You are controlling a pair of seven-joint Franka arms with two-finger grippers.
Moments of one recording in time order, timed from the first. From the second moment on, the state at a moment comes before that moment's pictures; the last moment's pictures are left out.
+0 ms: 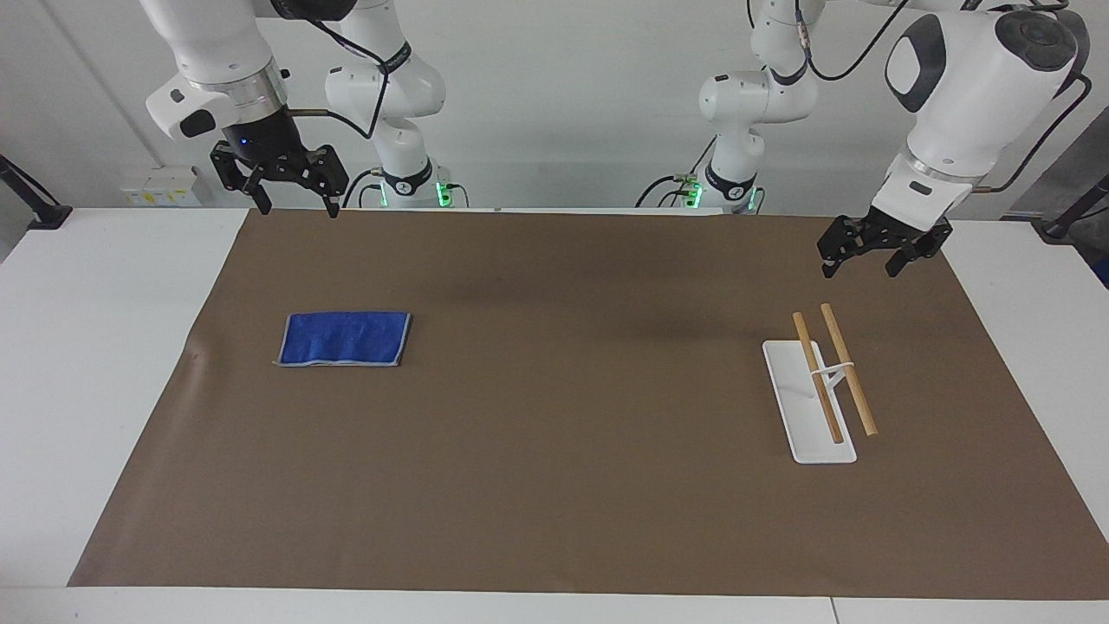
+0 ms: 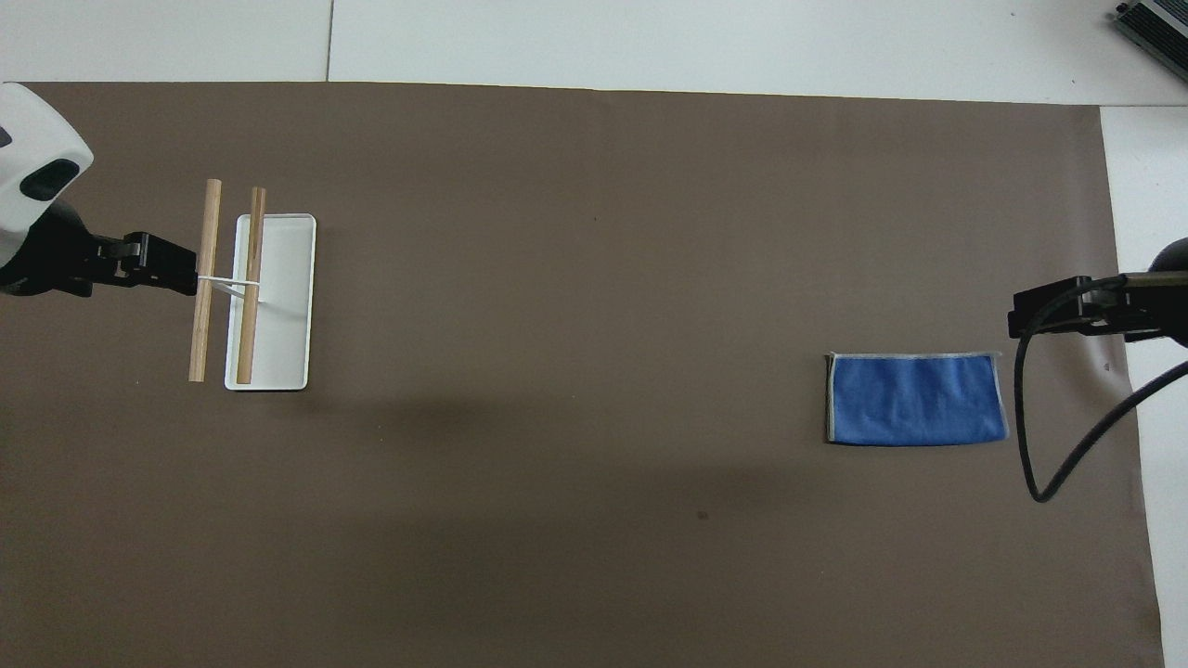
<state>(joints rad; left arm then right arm) -0.01 0.05 -0.10 -1.59 0.01 1.63 -0.07 0.01 -0.05 0.03 -1.55 -0.02 1.49 0.09</state>
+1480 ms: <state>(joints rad) -0.01 0.05 -0.10 -1.59 0.01 1.63 -0.07 -0.02 -0.13 0.01 -1.84 -0.02 1.72 0.09</state>
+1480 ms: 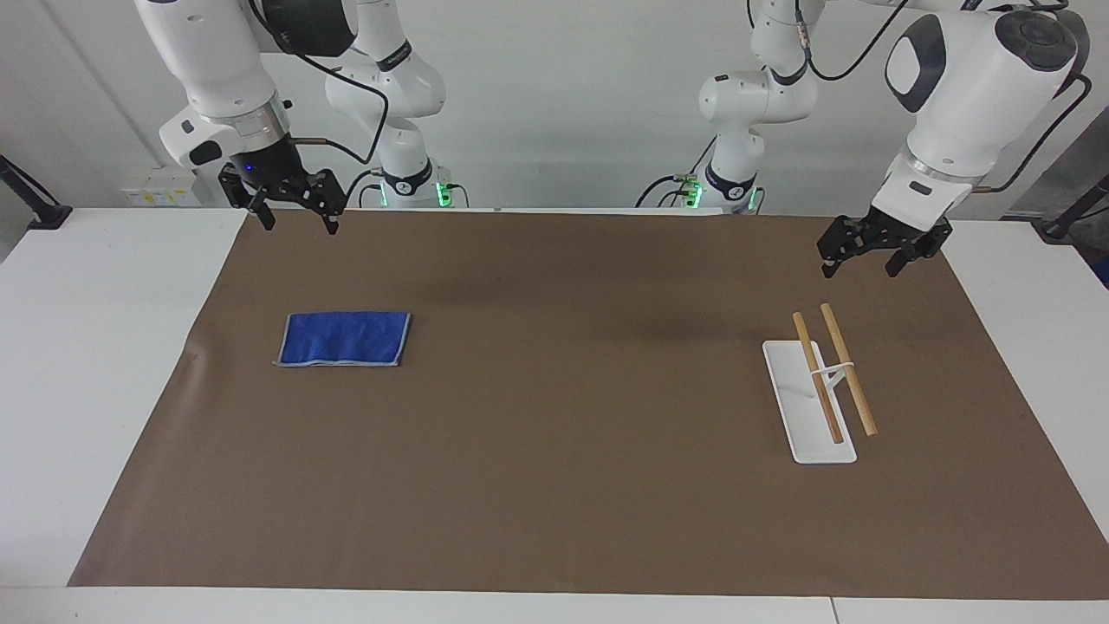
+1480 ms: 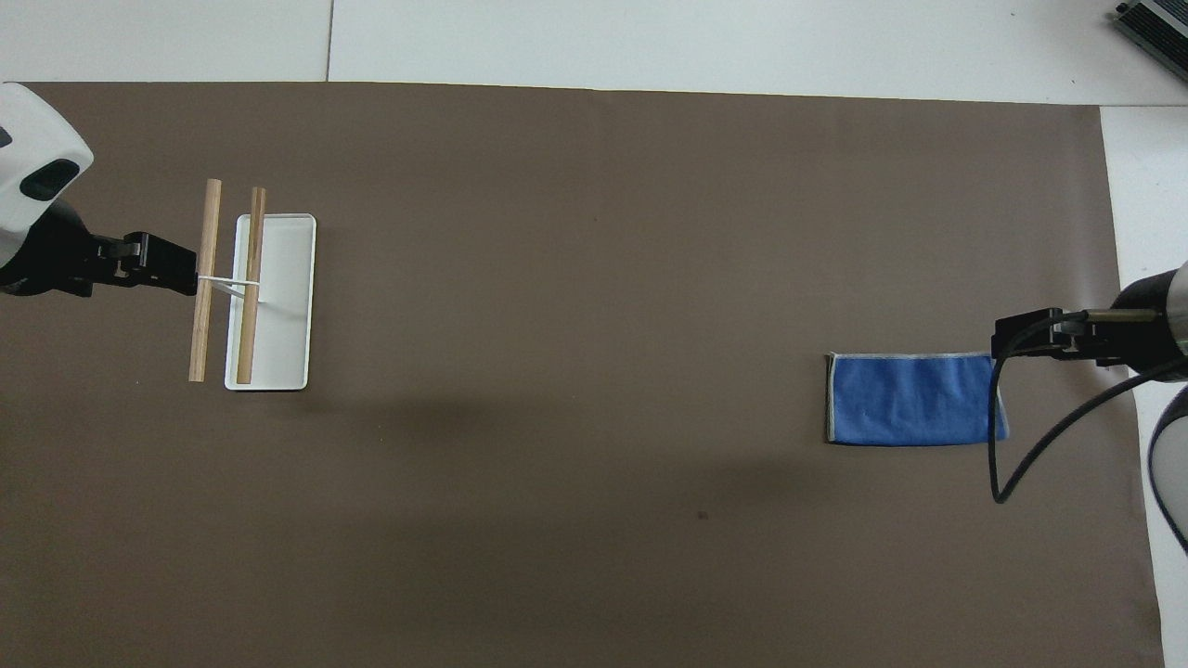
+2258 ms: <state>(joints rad) -0.01 0.05 -0.10 -1.59 0.01 1.63 -0.07 -0.05 -0.06 0.01 -2.20 -0.02 2.16 0.01</state>
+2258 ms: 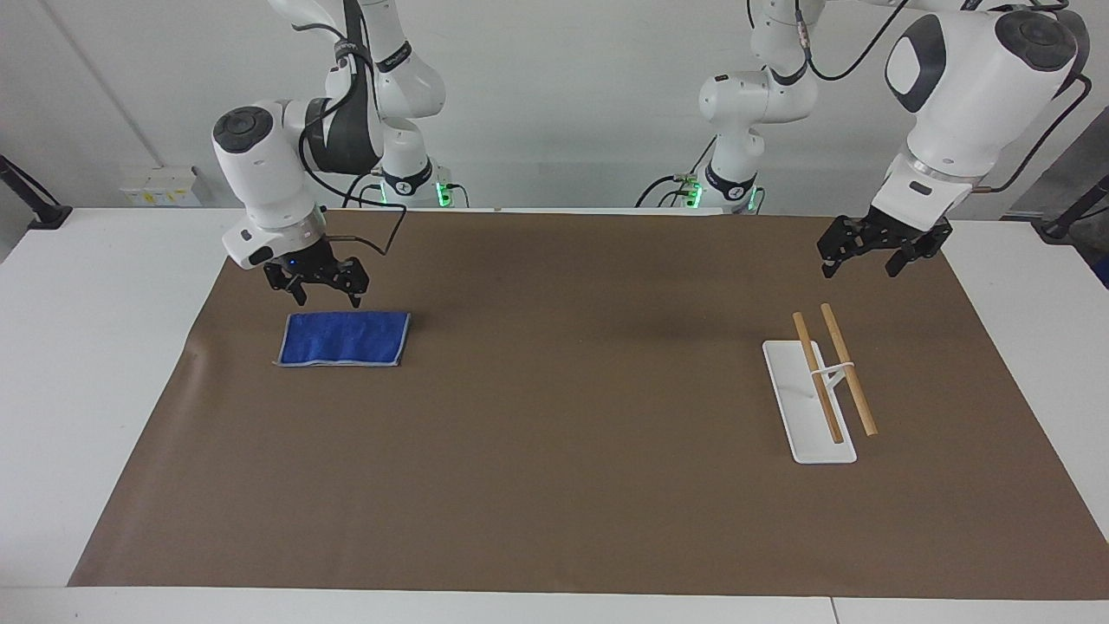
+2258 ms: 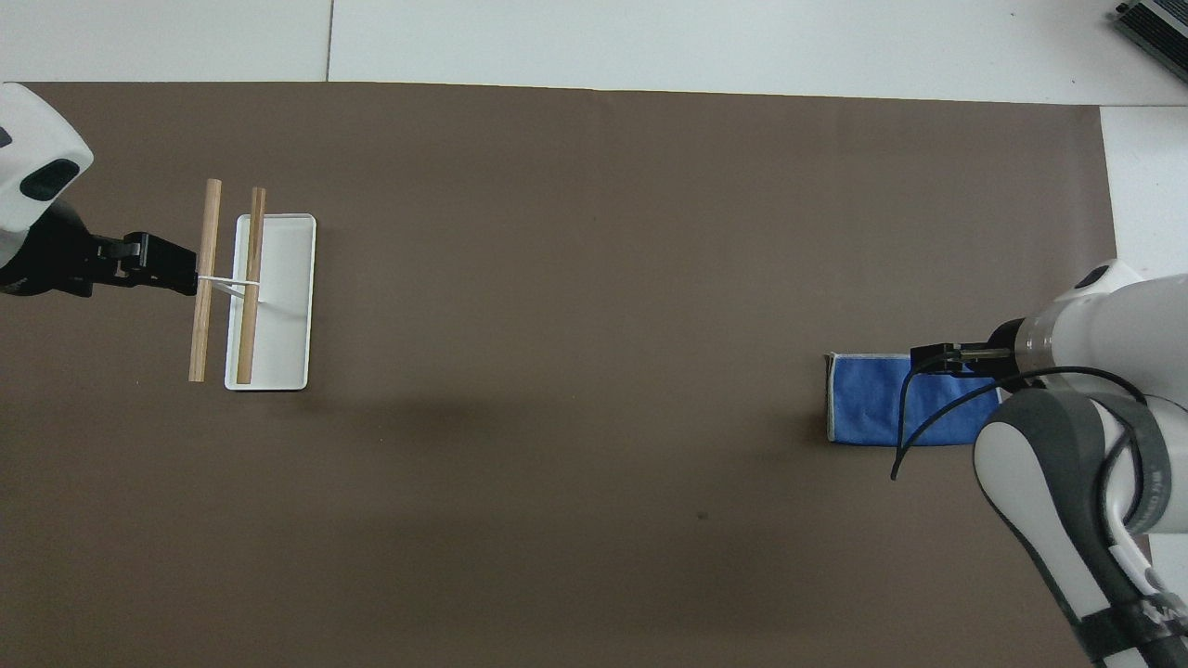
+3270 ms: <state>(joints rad) -0.01 0.05 -0.10 -1.59 0.01 1.63 -0.07 -0.10 0.10 0.01 -2.32 -0.02 2.43 -0.09</state>
